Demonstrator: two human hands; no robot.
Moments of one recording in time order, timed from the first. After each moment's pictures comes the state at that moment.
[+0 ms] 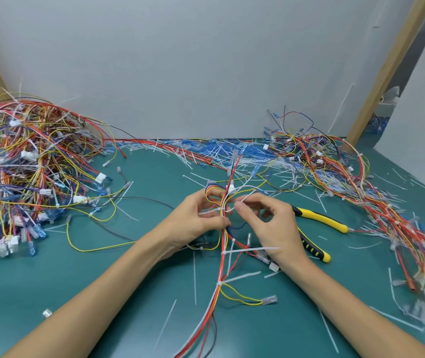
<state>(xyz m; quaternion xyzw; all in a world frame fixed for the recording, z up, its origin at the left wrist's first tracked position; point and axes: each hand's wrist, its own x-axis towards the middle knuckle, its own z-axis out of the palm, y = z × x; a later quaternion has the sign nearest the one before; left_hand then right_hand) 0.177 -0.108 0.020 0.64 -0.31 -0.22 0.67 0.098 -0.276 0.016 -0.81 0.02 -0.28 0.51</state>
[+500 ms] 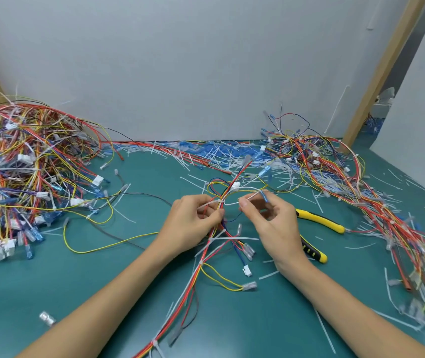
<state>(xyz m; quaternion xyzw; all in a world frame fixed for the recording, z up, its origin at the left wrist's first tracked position) 0.178 -0.113 0.014 0.80 -0.28 -0.05 0.52 0.100 -0.279 0.011 -0.76 0.03 -0.29 0.58</state>
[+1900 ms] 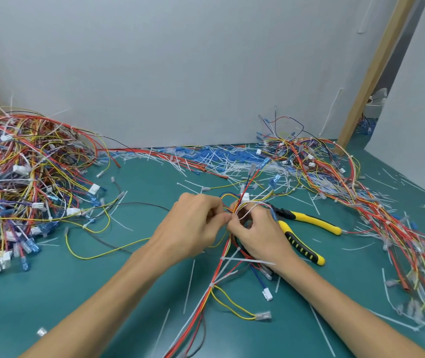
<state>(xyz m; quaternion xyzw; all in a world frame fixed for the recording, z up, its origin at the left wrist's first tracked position) 0.157 -0.110 0.063 0.88 -0.38 0.03 0.30 0.105 -0.274 0.016 -0.89 0.06 -0.19 0.41</state>
